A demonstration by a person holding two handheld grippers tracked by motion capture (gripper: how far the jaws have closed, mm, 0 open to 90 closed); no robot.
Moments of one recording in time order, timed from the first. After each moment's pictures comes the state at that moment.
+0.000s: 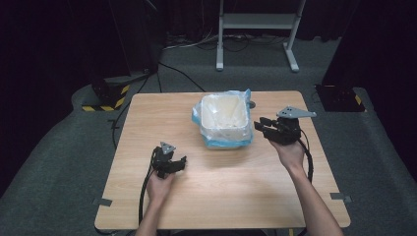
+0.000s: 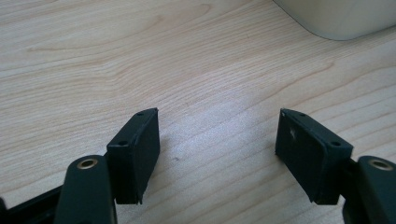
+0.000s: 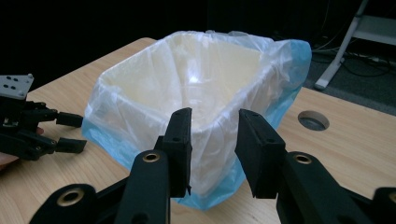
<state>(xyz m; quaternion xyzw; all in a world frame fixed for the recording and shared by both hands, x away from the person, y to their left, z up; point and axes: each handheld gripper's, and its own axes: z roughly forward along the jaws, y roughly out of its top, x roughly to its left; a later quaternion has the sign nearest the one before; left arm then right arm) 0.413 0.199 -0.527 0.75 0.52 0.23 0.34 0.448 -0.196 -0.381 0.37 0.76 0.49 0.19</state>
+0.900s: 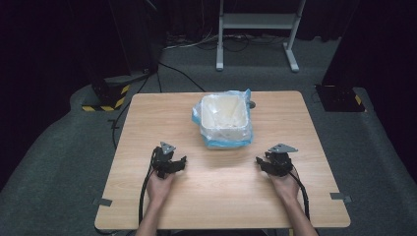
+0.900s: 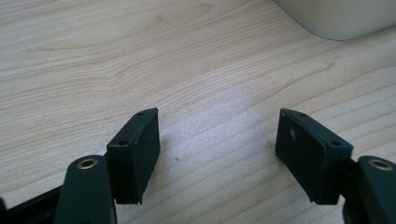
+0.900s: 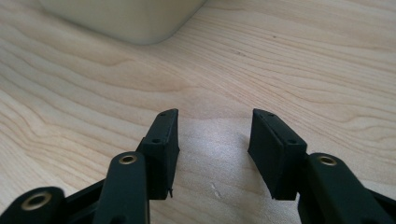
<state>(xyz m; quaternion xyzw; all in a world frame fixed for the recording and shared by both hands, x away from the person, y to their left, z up) 0.413 0.199 -0.527 0.75 0.52 0.23 0.34 0.427 -0.204 -0.524 0.44 0.79 0.36 0.21</state>
